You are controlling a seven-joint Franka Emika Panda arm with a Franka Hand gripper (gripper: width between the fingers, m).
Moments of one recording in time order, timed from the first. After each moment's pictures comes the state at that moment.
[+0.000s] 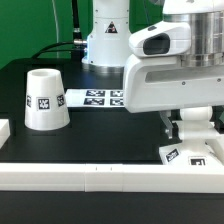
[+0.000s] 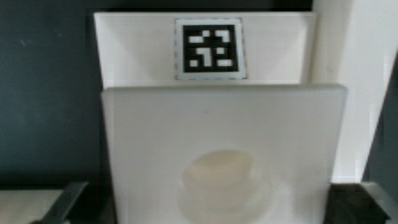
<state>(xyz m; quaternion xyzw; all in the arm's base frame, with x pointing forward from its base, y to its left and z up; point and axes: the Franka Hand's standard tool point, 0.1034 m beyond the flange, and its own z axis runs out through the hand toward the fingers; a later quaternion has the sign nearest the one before) 0.636 0.087 0.058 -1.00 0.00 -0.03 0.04</state>
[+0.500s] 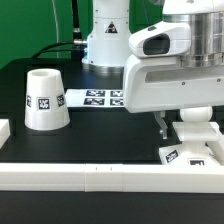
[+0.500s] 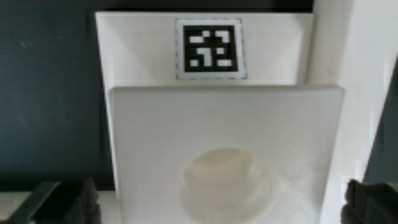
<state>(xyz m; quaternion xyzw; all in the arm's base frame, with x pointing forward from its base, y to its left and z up) 0.635 0.087 0.057 -1.00 0.00 -0.03 0.04</state>
